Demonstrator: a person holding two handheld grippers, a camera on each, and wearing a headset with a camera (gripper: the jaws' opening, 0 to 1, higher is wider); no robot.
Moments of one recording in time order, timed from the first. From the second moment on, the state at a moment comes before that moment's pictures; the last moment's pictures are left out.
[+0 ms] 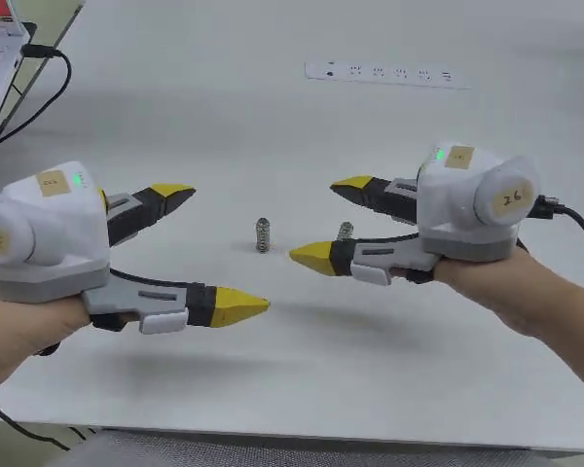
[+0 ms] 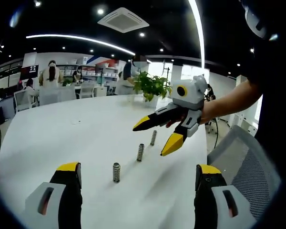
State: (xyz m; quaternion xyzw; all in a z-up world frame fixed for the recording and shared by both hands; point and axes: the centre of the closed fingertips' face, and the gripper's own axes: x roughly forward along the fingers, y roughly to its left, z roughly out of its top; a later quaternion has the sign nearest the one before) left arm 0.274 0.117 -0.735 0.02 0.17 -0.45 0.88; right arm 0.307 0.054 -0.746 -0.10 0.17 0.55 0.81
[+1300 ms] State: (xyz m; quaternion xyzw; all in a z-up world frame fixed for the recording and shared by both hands) left arm 0.261 0.120 -0.724 0.02 0.16 -0.44 0.89; right arm 0.276 -0.096 -0.738 -0.05 0.19 0.45 0.87
